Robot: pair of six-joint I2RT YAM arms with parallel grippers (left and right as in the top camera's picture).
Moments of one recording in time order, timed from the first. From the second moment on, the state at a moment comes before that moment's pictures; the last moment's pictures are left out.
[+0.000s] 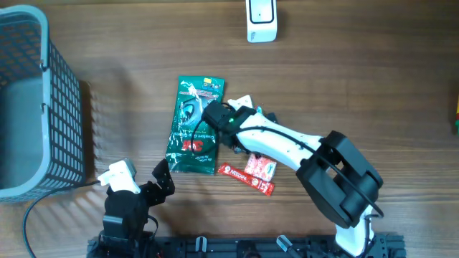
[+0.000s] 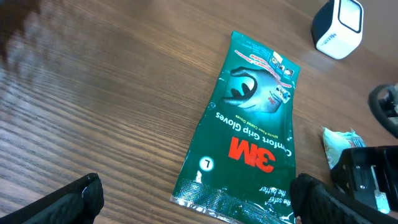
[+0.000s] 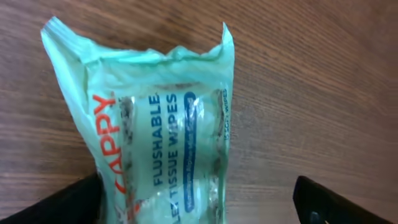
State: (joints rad) left arm -0.18 0.01 0.23 -0.77 -0.12 -0.55; right arm 0.83 2.02 1.33 -0.89 0.54 0.49
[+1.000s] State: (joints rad) left arm -0.18 0.01 0.23 -0.77 -0.12 -0.54; right arm 0.81 2.12 1.58 -1.06 0.32 0.42
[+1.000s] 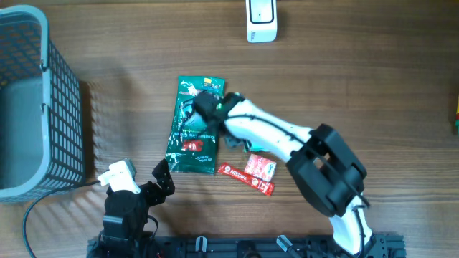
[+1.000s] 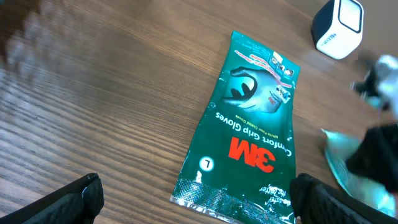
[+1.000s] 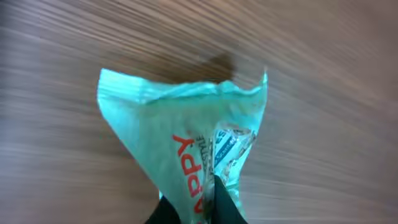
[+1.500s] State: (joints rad) left arm -0.18 0.01 0.23 -0.77 -0.12 -0.55; right arm 0.45 2.06 1.51 -1.11 -1.45 -0.10
